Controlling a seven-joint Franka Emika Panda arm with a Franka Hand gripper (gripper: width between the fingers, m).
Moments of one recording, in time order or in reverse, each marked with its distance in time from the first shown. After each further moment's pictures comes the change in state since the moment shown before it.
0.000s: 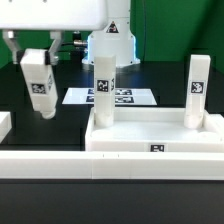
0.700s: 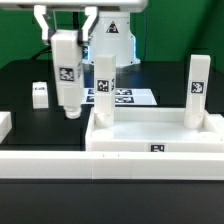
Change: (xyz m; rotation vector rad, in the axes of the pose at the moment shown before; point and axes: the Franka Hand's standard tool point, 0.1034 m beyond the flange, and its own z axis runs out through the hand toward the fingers) arm 0.032 -0.064 -0.033 0.009 0.202 0.034
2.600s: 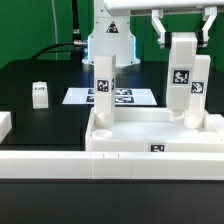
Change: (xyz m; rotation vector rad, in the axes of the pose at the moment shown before) arm -0.013 -0.144 -0.004 0.066 0.052 -0.018
